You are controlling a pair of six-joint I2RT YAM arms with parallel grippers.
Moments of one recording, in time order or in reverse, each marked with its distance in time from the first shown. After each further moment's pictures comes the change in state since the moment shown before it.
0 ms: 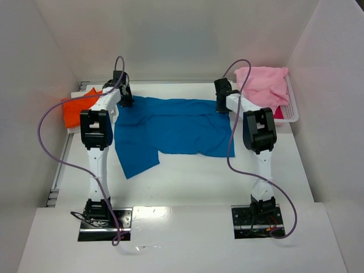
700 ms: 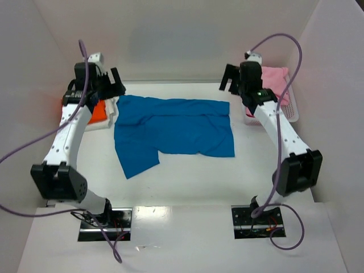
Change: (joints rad) left arm 0.000 -0.934 -0.544 0.043 0.078 0.036; right arm 0.009 -0.706 -0.239 0.071 -0.097 0.082
